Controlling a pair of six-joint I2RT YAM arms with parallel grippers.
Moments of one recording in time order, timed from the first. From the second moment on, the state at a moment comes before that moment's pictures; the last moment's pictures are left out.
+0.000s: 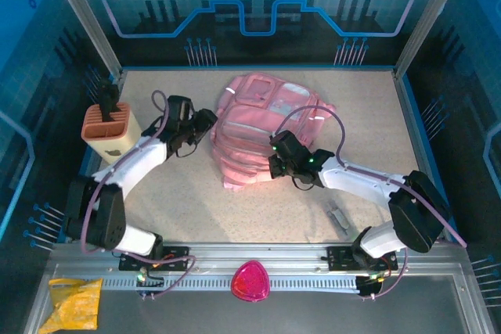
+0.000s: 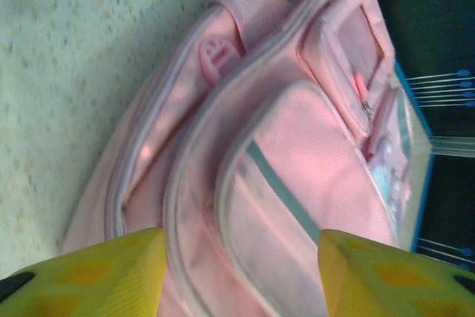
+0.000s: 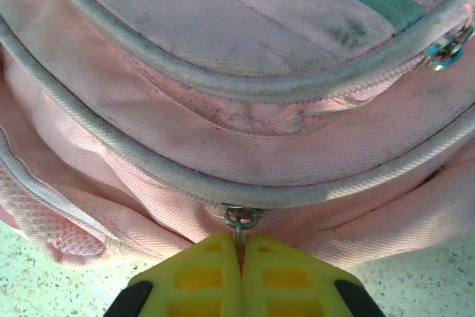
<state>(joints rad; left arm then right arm) -0.25 1.41 0.92 -0.23 0.16 -1.07 0.77 1.45 0.89 -0.36 0.18 0.45</state>
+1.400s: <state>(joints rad) -0.45 1.43 0.78 -0.06 0.12 -1.34 0.65 1.44 0.88 -0.28 0.14 0.39</state>
